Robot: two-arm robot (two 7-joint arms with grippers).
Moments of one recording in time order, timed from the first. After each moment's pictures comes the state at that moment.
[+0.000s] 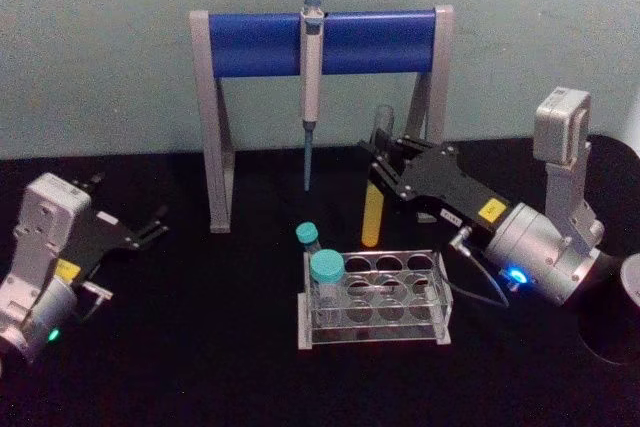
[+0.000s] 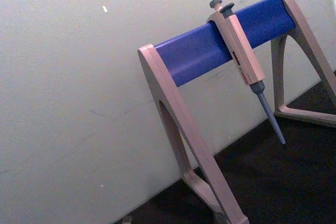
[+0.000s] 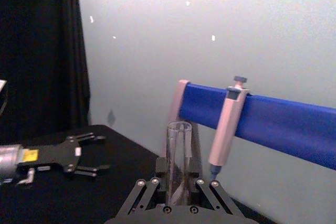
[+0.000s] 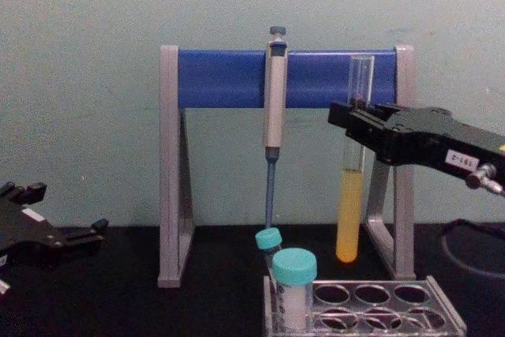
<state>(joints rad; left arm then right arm) -0.20 0.60 0.45 -1.41 -0.25 -0.12 0.03 0.30 0.39 -0.39 -1.46 0.49 -0.12 0.52</state>
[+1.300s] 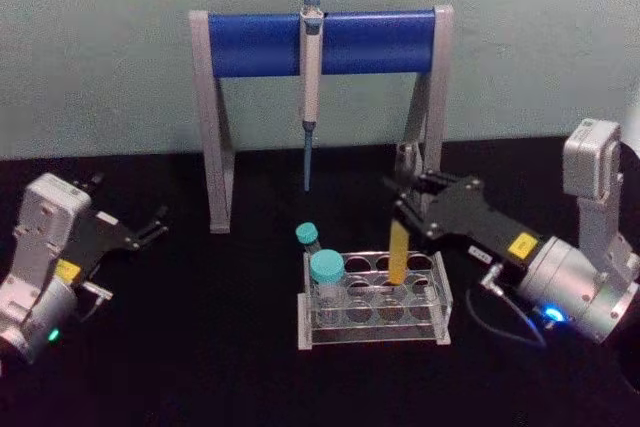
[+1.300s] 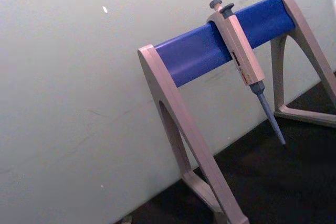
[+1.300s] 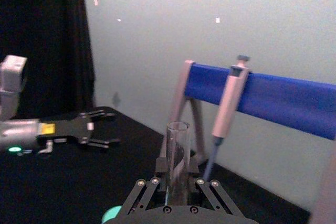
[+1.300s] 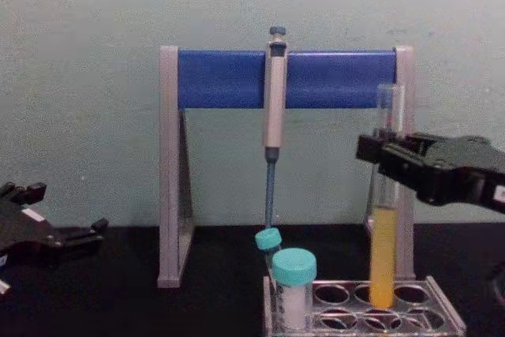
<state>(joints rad) -0.20 0.60 0.45 -1.41 -0.25 -0.12 0.03 0.17 0.47 -0.35 -1.60 0.49 -0.07 0.53</state>
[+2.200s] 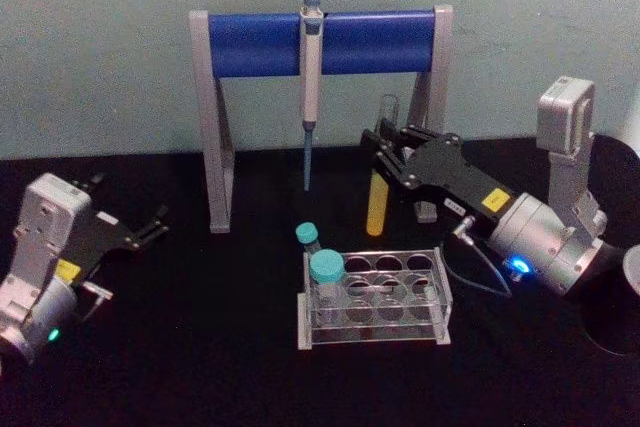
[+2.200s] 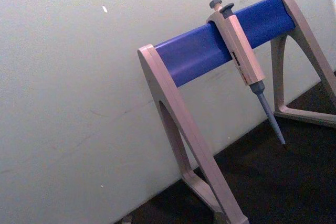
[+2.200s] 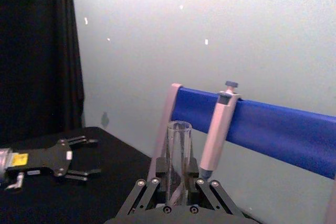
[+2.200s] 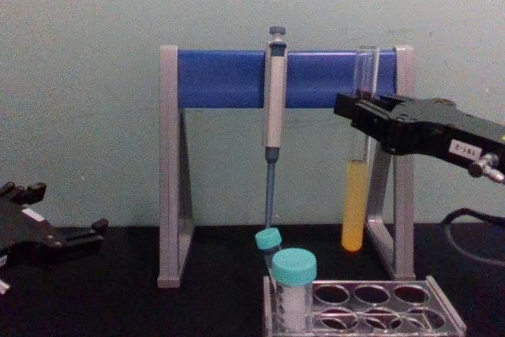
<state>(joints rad) -0.20 0.60 0.45 -1.41 -0.25 -0.12 0.03 0.31 0.39 -0.39 -1.45 0.49 -0.12 0.52</state>
